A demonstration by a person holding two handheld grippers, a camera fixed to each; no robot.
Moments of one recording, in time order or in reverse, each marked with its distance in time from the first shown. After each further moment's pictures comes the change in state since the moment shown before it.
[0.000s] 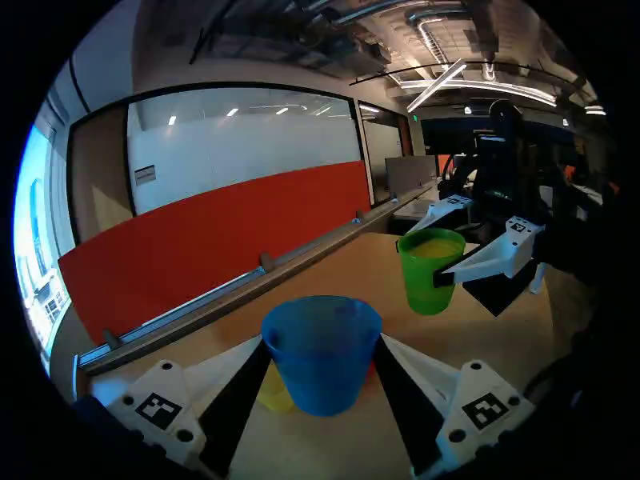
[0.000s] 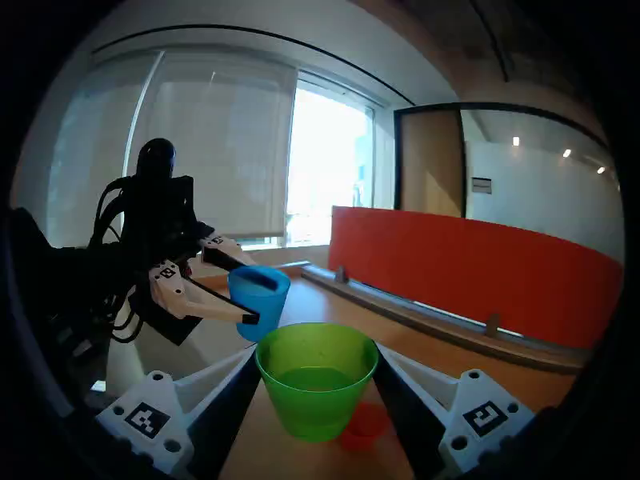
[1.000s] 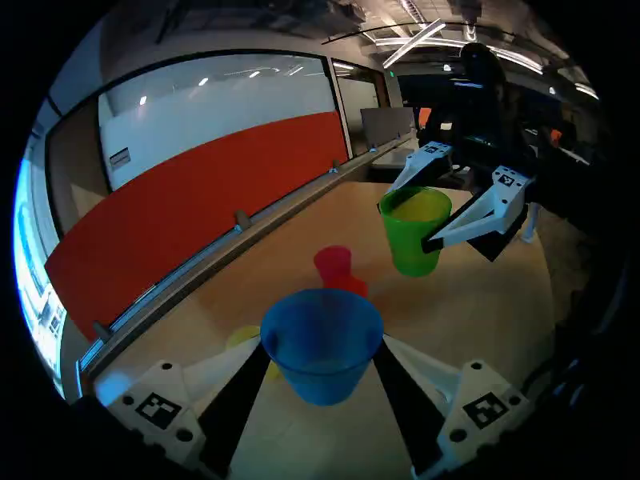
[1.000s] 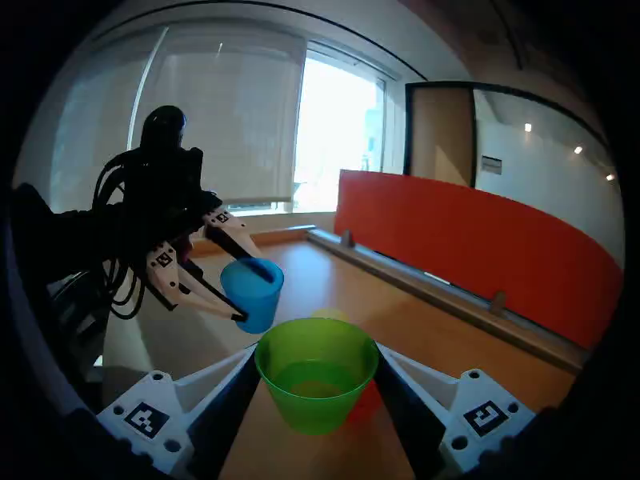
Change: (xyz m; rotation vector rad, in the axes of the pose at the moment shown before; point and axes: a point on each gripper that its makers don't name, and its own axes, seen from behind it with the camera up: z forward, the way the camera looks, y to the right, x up) left arm -0.060 0.022 0.011 -0.085 -0.194 0.083; right arm -0.048 0.001 -0.007 0.034 -0.145 -0.028
